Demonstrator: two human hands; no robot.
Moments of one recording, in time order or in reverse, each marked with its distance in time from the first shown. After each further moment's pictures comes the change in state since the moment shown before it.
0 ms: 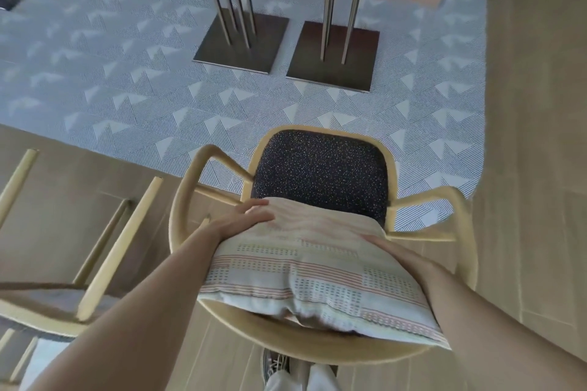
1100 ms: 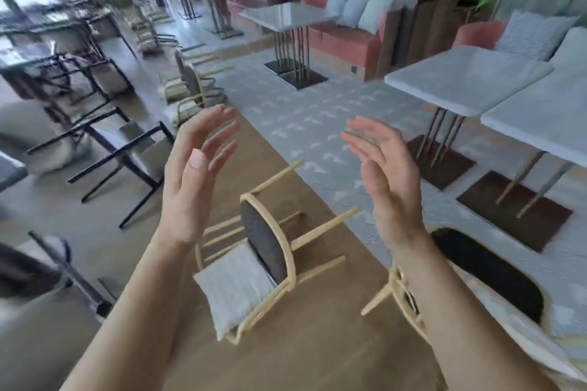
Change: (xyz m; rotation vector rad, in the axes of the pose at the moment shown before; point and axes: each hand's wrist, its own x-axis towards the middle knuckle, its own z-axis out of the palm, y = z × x) left_hand -0.664 -0.169 0.006 -0.644 1.396 1.085; right_hand -0.429 0.026 0.427 -0.214 -0.600 -1.696
